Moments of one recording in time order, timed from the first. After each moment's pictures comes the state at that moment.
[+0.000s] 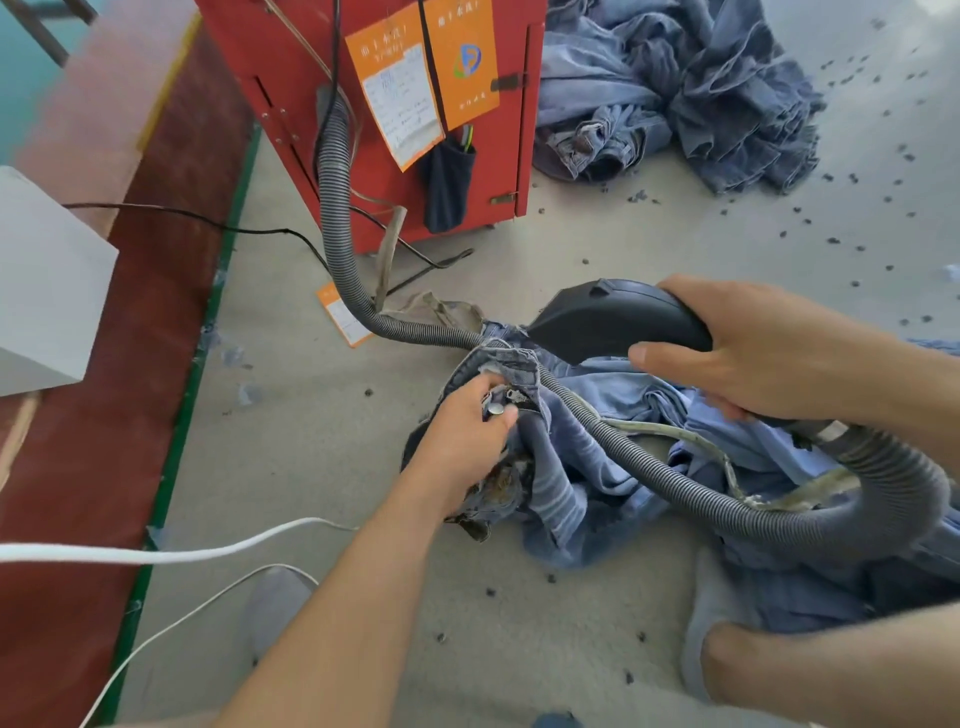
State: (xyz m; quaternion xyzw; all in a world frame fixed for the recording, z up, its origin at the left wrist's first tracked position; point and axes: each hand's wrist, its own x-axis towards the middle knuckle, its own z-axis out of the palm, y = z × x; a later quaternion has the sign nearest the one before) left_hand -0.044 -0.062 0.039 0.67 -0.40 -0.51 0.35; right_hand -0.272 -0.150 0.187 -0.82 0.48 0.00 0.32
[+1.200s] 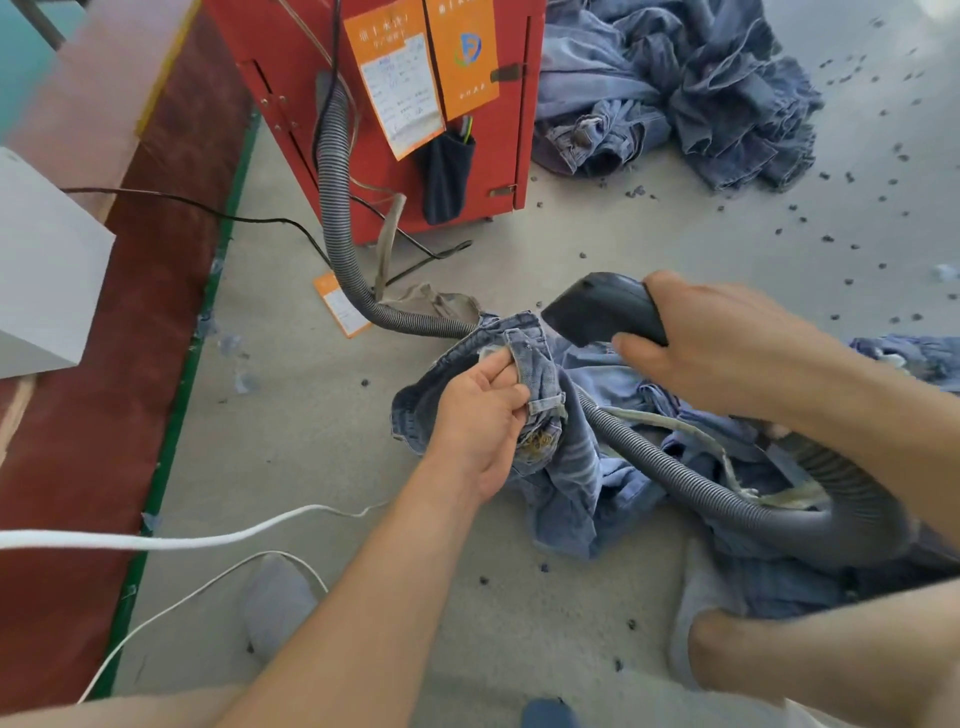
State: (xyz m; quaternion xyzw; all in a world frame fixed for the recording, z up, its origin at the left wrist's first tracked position) left_hand -0.083 -0.066 0.066 0.47 -0.11 -0.65 0.59; right_hand -0.257 -0.143 0.174 -0.83 0.54 0.06 0.14
